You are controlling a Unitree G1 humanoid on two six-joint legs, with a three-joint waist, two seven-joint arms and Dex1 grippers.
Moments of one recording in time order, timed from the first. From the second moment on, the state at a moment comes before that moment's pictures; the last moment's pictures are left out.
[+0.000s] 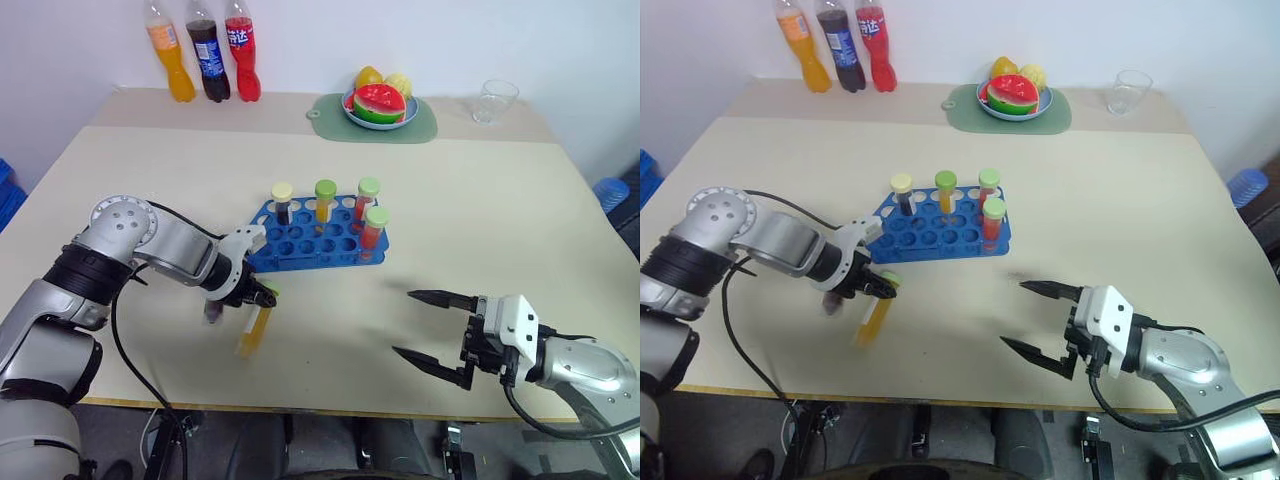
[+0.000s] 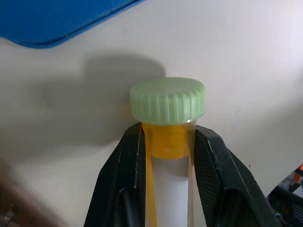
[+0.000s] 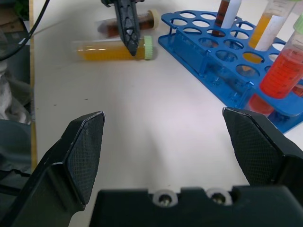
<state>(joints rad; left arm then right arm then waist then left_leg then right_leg) -0.89 0.87 -0.49 0.24 -1.97 1.49 0.48 0.25 -0.76 -0.13 -0.58 0.44 0.20 0.93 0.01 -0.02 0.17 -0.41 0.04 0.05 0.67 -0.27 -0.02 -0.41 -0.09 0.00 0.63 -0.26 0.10</state>
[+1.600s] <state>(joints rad) -0.44 0.26 -0.18 0.16 -0.24 -0.31 -0.84 0.41 -0.70 -0.36 -0.67 0.50 0.28 0.78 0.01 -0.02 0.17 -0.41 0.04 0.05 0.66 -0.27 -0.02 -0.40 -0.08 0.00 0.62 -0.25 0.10</state>
